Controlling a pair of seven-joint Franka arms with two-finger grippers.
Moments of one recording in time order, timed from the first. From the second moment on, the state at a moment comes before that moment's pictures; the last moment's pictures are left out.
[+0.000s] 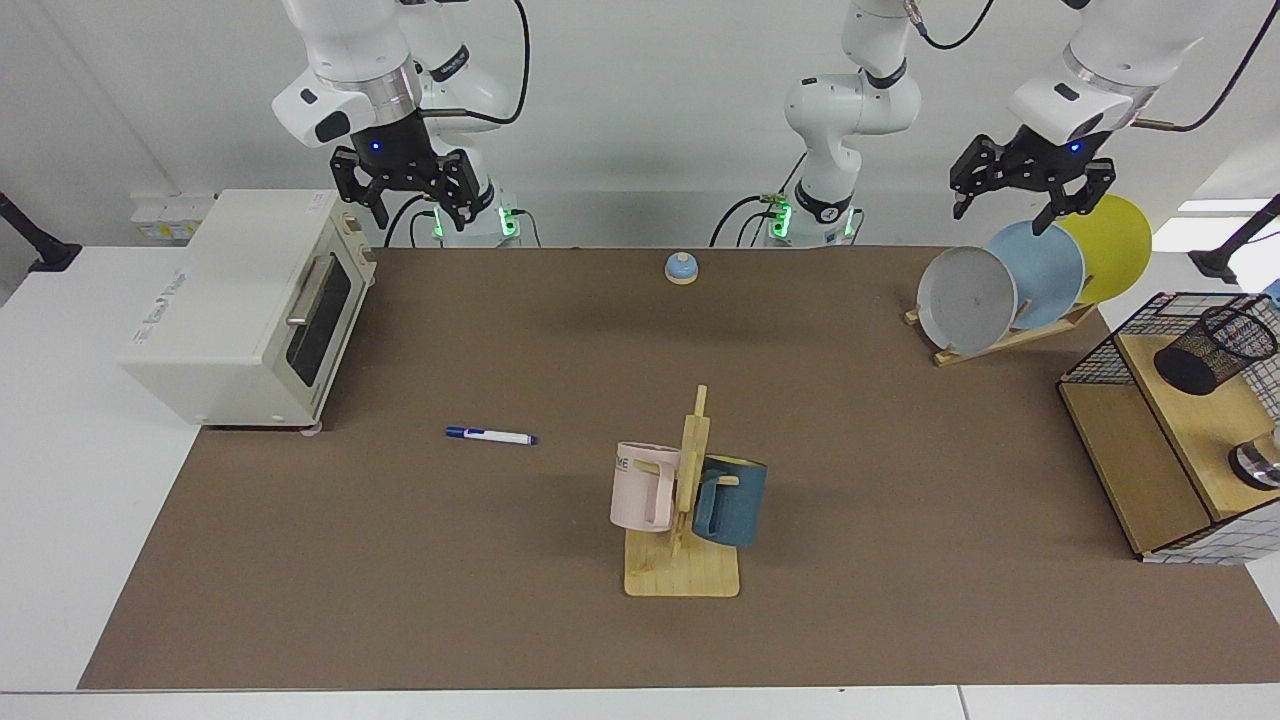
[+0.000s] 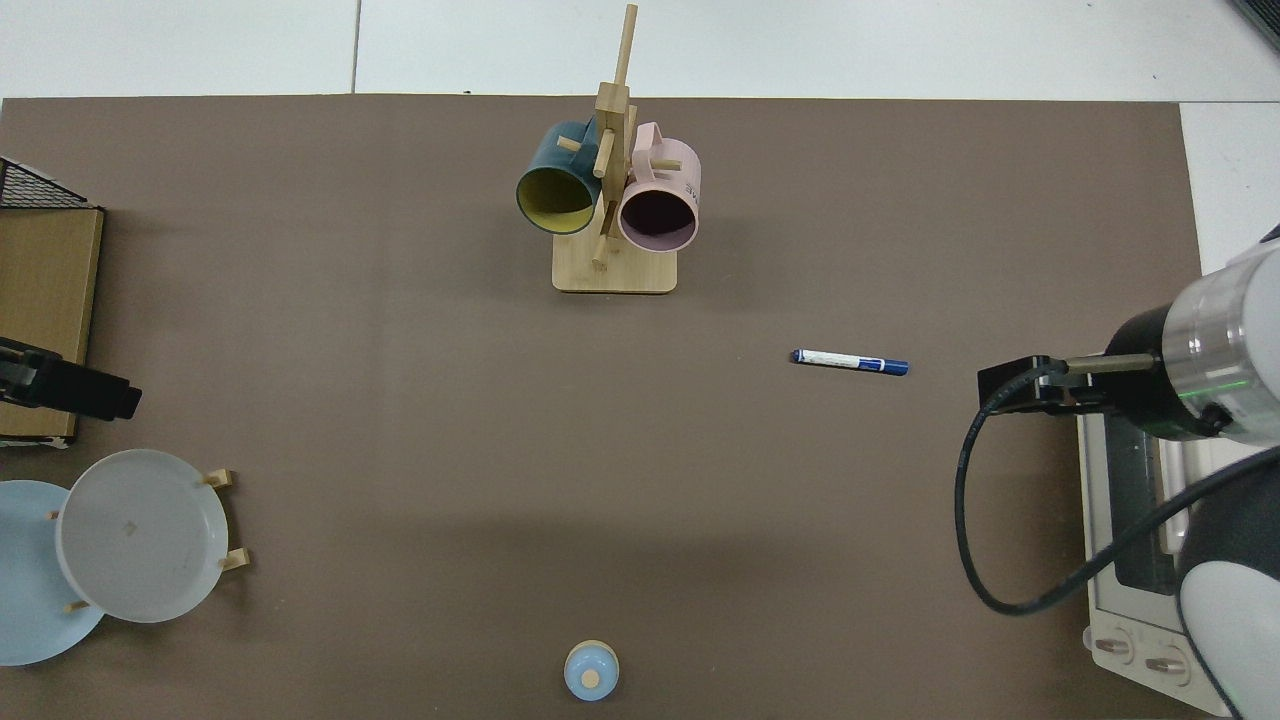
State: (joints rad) left arm -0.04 0.02 0.00 -1.40 -0.01 1.33 0.28; right arm 0.01 -0.08 0.18 -1.59 0.01 1.47 0.22
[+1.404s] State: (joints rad) left arm -0.03 0.01 0.01 -1.40 -0.01 1.31 0.28; right arm -0.02 -0.06 0.18 -1.60 0.10 1.62 1.15
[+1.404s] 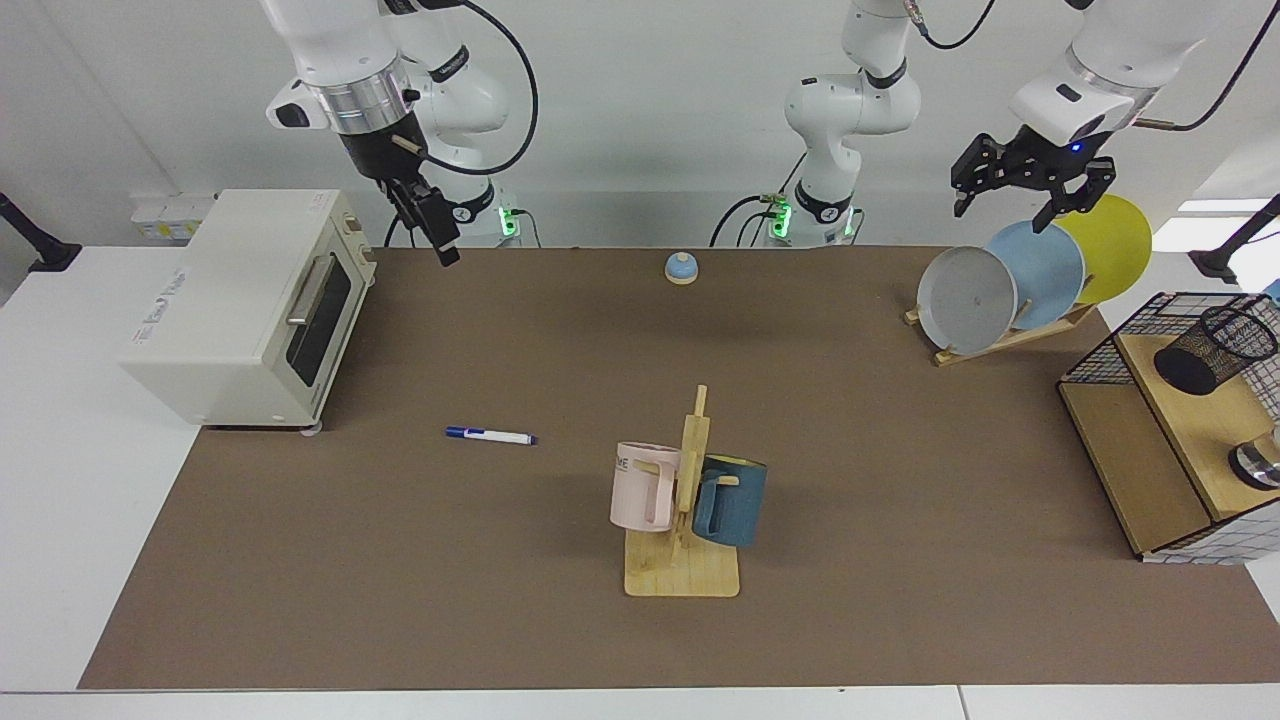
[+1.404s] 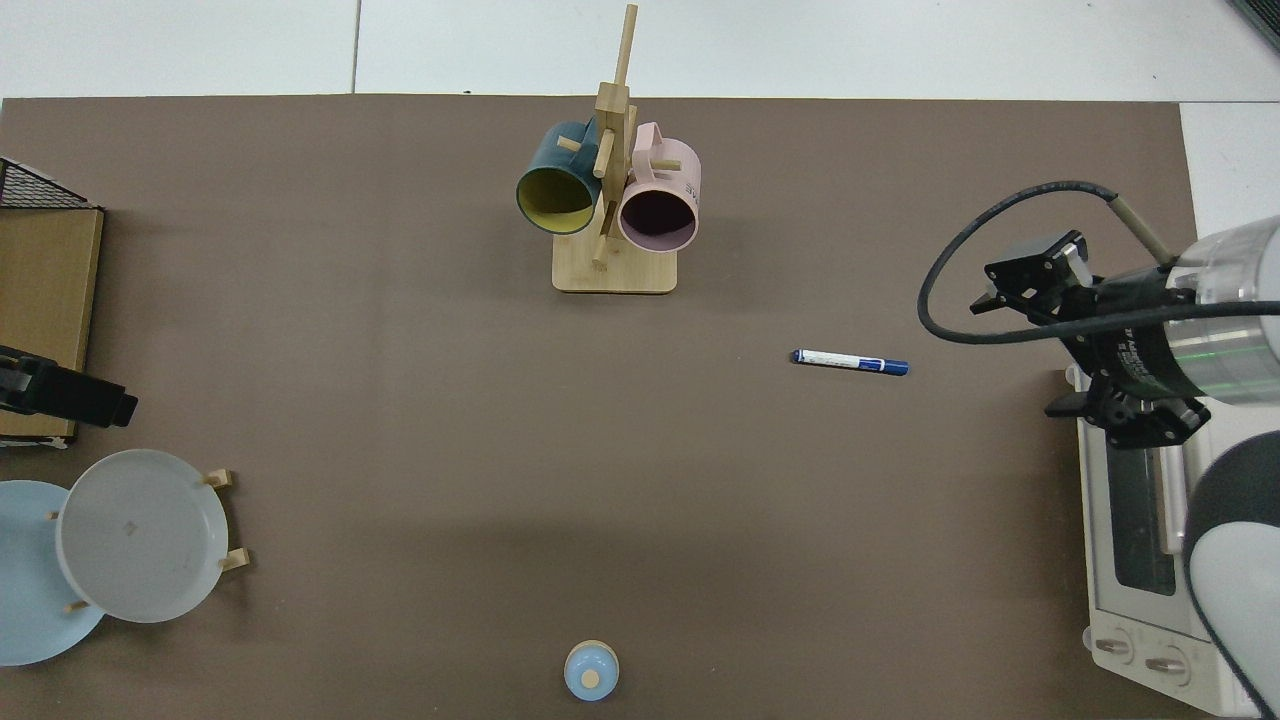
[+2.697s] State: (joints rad) left arm -0.03 0.00 0.02 -1.40 -0.01 1.25 0.28; right arm -0.02 0.07 0.18 -1.73 0.10 1.75 1.50
